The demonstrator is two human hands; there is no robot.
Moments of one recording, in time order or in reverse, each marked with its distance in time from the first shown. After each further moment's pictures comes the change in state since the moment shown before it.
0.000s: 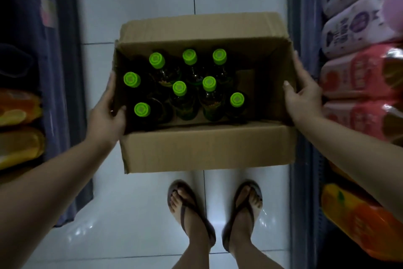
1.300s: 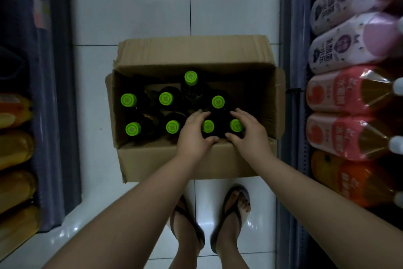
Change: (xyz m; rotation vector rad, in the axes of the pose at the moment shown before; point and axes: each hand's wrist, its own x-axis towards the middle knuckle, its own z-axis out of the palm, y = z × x) left_hand -0.035 0.078 0.146 0.029 -0.323 -0.048; right_hand -0.058 -0.008 0.056 -0.273 -0.285 0.038
